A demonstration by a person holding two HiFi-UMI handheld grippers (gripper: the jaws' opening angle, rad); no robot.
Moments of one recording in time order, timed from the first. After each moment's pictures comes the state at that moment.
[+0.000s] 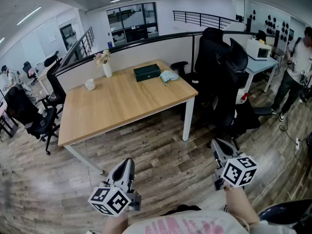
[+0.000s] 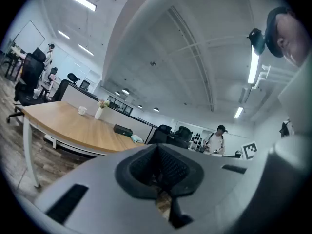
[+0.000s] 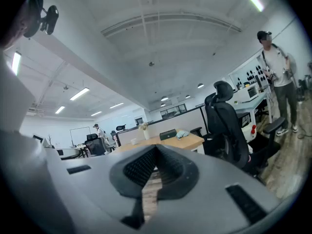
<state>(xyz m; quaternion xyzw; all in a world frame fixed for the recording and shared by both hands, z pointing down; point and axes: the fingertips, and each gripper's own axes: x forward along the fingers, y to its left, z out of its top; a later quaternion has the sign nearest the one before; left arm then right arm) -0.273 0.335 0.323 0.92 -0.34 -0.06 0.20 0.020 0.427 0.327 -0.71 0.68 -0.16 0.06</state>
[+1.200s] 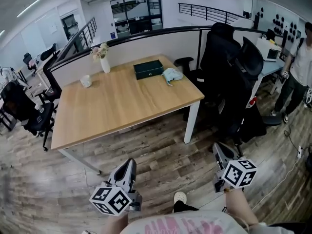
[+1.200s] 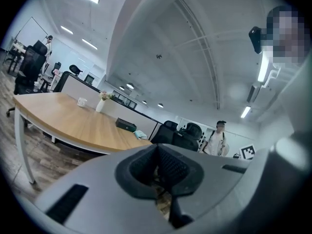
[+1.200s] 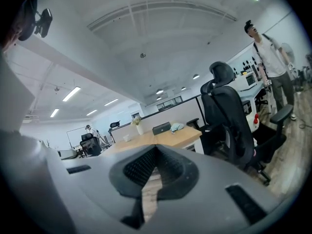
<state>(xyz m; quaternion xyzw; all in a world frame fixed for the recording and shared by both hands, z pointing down) -0.212 0.241 0.359 0.91 -0.35 -0.04 0.24 0.091 0.330 0.377 -0.71 0.66 -0.21 0.06</state>
